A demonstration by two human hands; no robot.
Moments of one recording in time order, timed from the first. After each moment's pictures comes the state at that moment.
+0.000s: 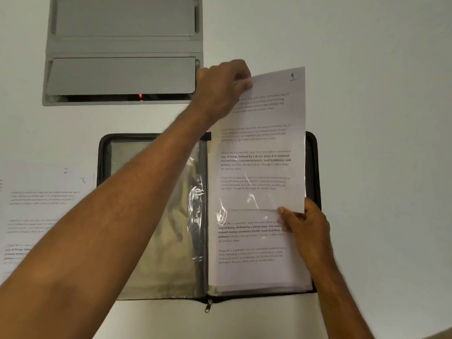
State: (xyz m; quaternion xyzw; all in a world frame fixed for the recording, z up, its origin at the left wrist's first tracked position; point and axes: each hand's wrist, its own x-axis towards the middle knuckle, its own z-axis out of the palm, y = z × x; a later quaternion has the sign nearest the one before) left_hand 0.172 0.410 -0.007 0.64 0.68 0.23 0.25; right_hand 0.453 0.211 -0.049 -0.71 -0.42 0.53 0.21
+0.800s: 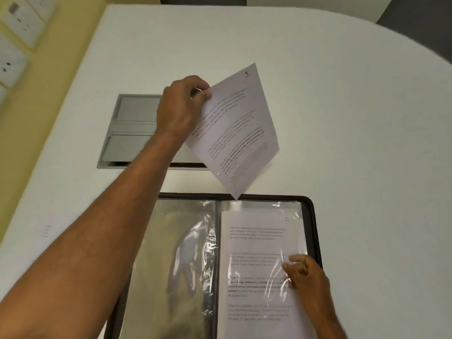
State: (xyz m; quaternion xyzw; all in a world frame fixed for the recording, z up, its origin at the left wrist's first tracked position) left_hand 0.076 0.424 0.126 0.52 0.75 0.38 0.14; right_hand 0.448 0.219 -0.039 -0.72 -0.42 0.52 0.18
